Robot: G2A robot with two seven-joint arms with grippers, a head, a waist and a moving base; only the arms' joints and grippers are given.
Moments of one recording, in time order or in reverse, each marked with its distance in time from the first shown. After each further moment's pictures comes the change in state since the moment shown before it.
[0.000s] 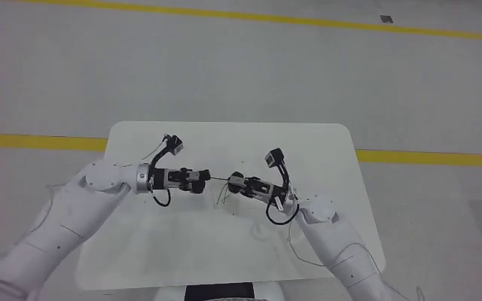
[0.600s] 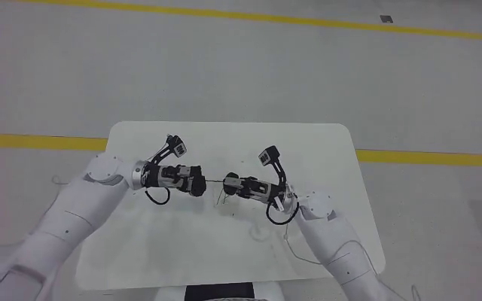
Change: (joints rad) left arm -0.064 -0.076 0.009 0.178 -0.181 0.009 -0.222; right arm 0.011 -0.045 0.024 0.008 0.032 0.001 0.105
